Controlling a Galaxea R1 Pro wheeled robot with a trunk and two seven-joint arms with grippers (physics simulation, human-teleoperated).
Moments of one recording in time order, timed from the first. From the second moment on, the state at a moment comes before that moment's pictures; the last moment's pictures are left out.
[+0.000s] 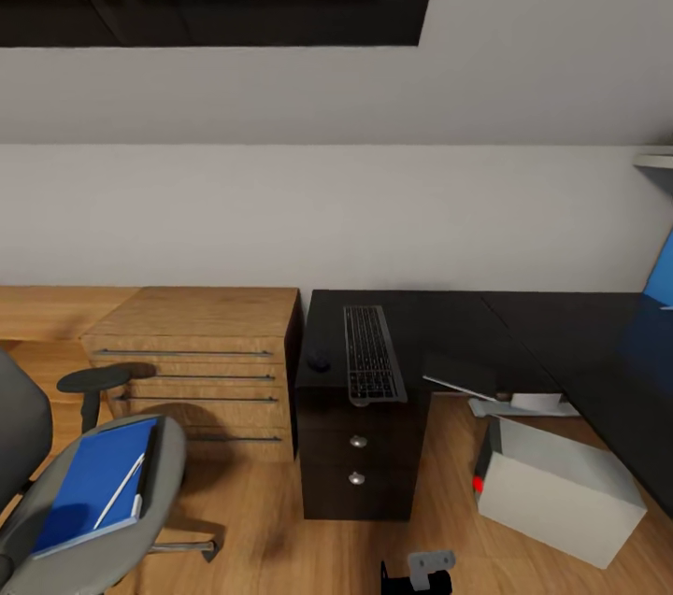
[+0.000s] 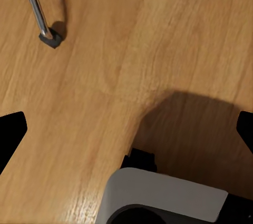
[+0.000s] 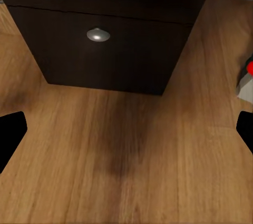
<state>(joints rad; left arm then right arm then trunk) 0.01 0.04 -0.09 -0.46 0.31 -0.08 0.20 -0.44 0.17 0.58 0.02 -0.38 -0.52 -0.21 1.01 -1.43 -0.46</state>
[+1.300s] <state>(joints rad) 0.01 -0.11 -0.09 -1.42 0.31 0.59 0.33 -0.44 0.10 0.26 -0.83 -0.53 -0.31 -0.34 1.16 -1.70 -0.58</state>
